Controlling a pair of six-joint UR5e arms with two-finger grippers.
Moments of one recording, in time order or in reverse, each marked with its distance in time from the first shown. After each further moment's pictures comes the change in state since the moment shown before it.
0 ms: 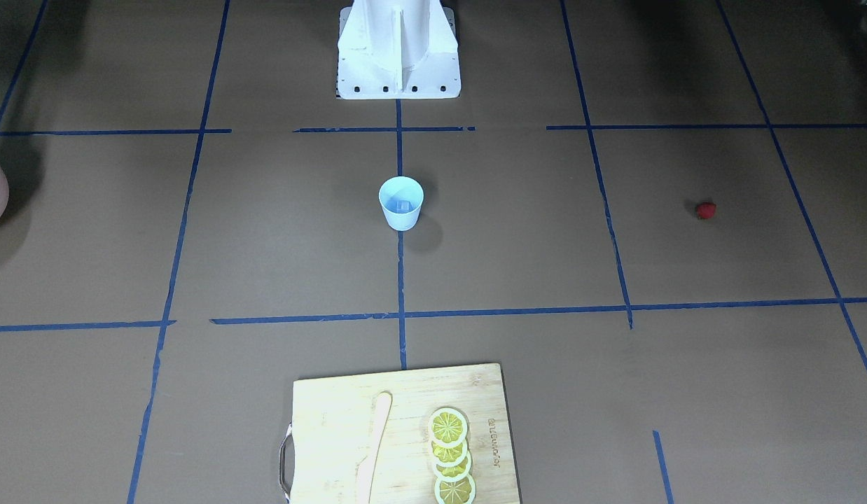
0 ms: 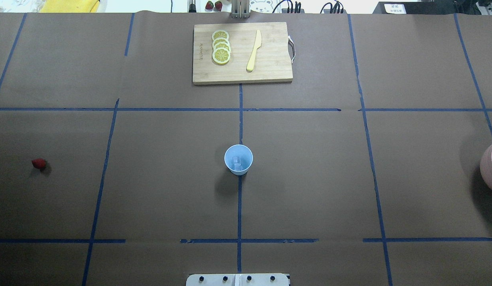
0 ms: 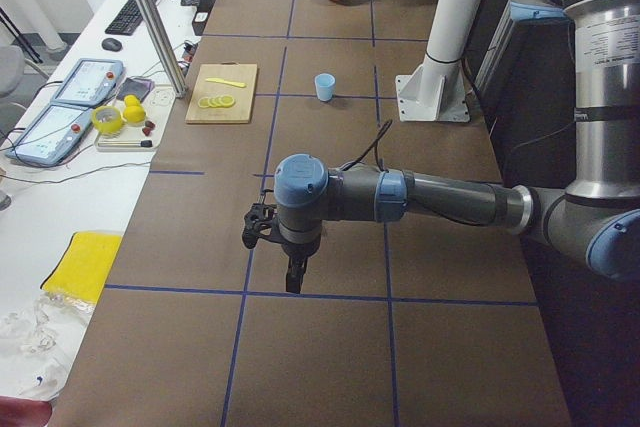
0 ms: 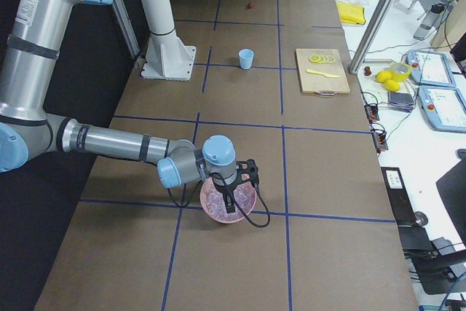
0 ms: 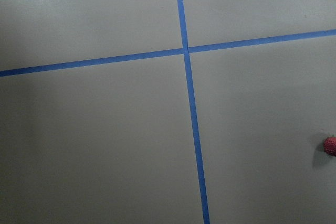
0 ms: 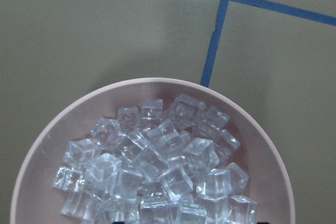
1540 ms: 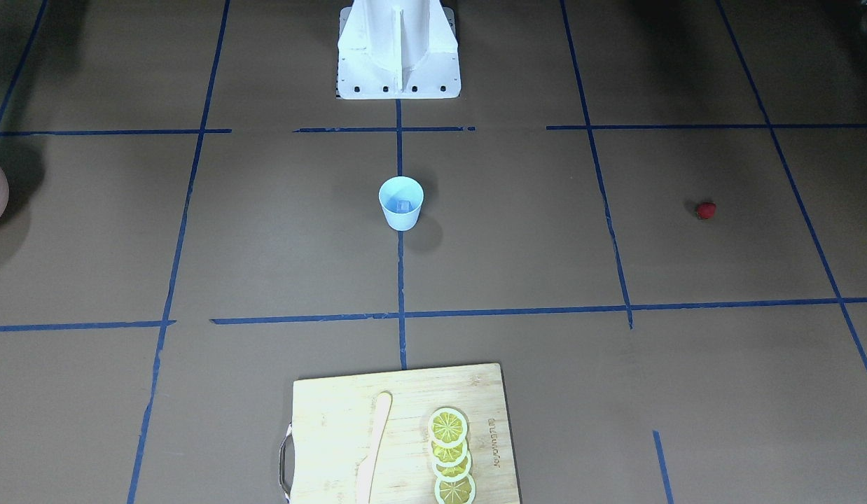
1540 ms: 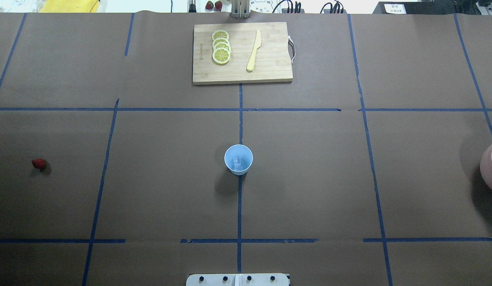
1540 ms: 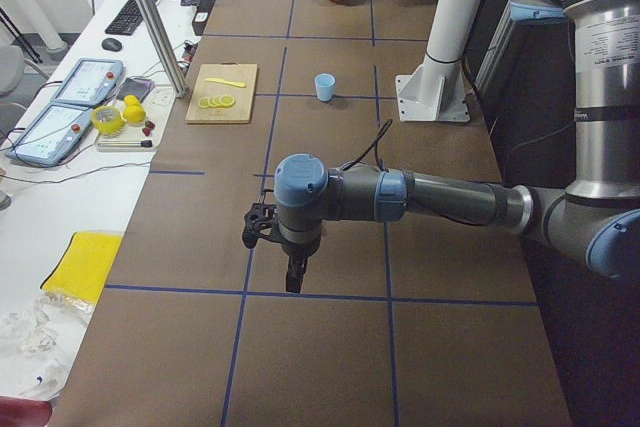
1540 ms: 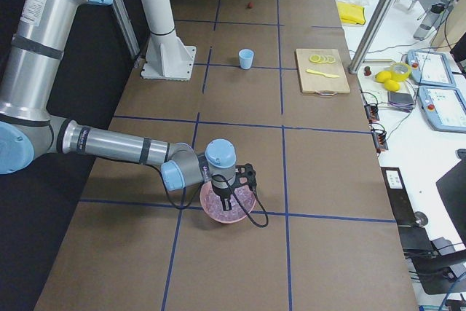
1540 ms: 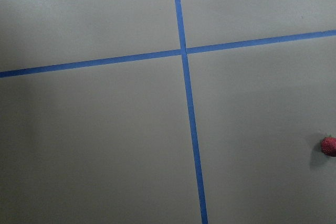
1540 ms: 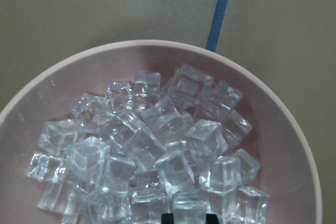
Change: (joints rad) left arm 0.000 0.000 -0.001 0.000 -0.001 -0.001; right arm -0.071 0.003 -0.031 0.008 -0.033 0.010
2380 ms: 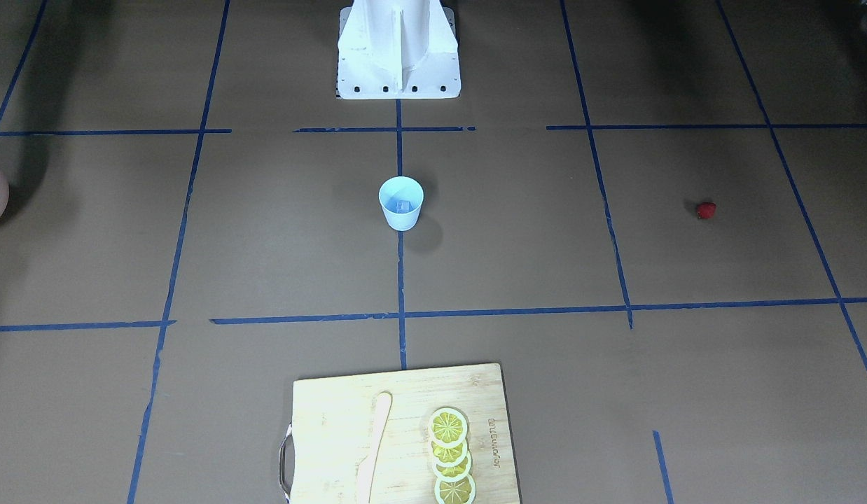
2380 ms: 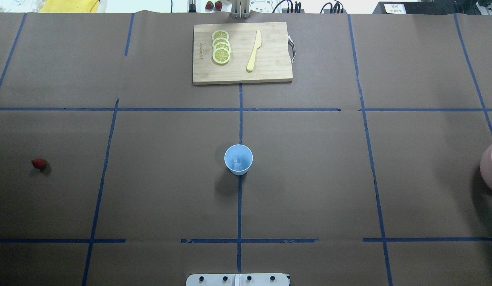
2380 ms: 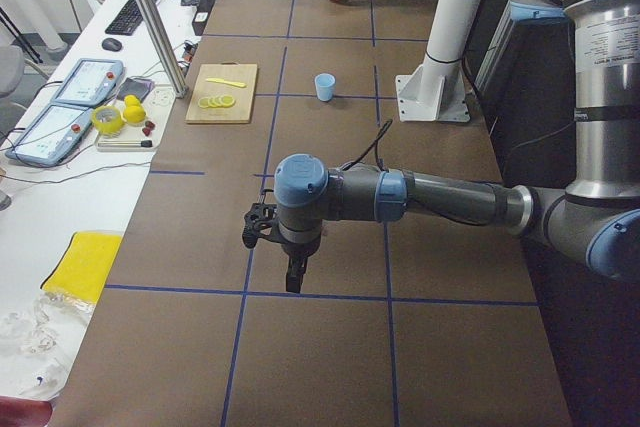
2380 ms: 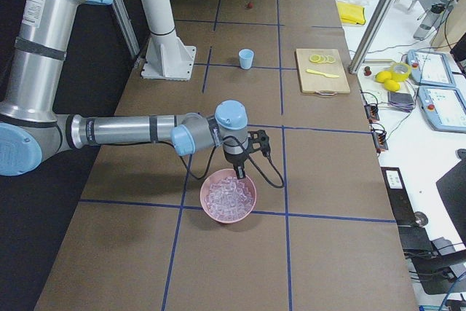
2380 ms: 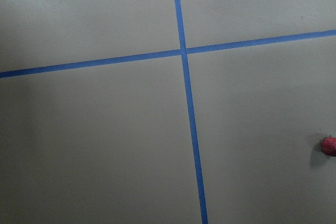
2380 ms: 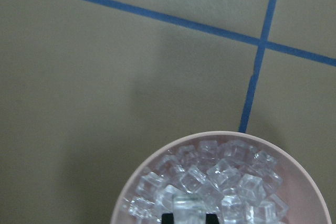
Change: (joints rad) left arm 0.000 0.000 0.000 0.000 0.000 0.001; right arm 0.046 0.080 0.265 -0.278 0.029 0.006
